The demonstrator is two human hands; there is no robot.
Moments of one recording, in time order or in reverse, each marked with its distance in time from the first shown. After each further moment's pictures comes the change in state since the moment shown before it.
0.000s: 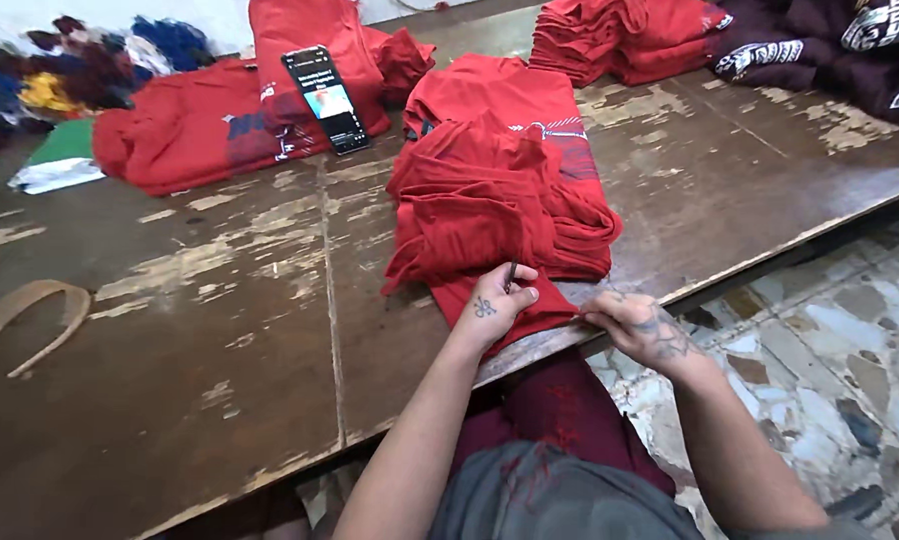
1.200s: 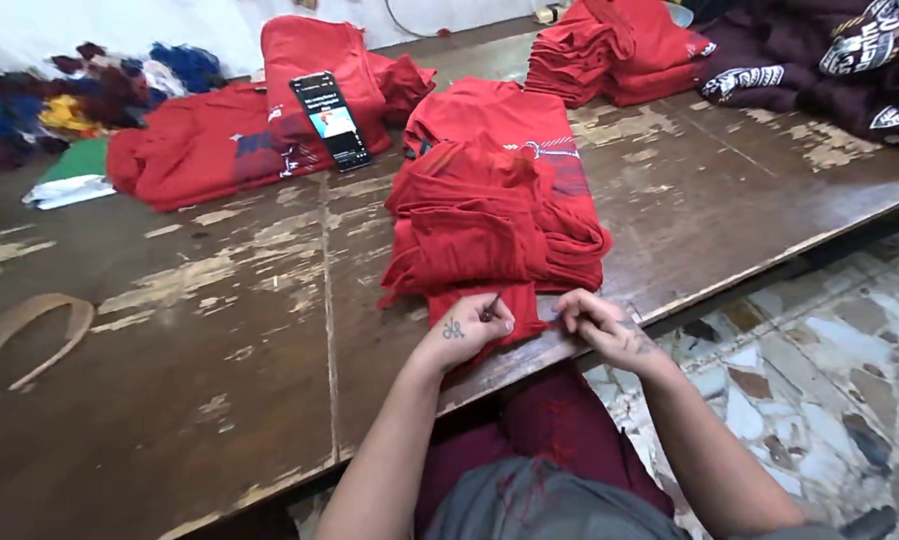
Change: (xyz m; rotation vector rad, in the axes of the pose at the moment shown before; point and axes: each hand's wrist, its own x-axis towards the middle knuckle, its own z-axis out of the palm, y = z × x) left_hand -0.014 0.011 -0.041 0.180 -0.169 0.077; right_hand 0.020 0.016 0.023 0.448 0.026 -0.006
